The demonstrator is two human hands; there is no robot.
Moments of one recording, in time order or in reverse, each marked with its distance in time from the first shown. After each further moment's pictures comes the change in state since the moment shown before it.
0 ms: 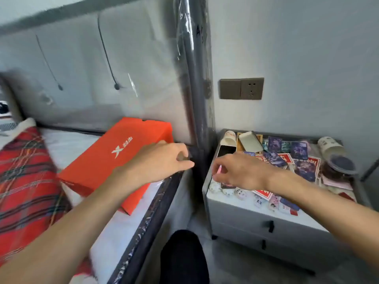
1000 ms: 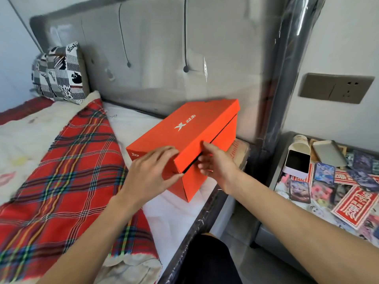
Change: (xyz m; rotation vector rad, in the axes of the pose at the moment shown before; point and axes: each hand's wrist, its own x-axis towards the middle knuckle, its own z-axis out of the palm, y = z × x) left_hand -0.097 -0.200 0.067 0.189 0.731 0.088; right_hand 0.172 -0.156 0.126 1.491 0.100 0.327
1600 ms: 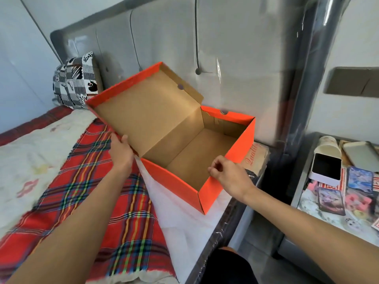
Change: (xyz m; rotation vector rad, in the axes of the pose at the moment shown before) left_hand 0.027 -0.150 0.038 -0.523 0.215 -1.279; right_hand 0.028 0.025 -0.008 -0.999 0.008 -0.420
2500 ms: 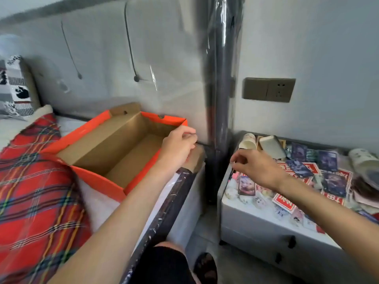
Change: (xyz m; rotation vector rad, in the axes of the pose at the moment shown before) left_hand -0.261 0.166 0.137 -0.059 -0.758 0.236; right_hand -0.092 0.099 -0.206 -0.310 0.048 0.081
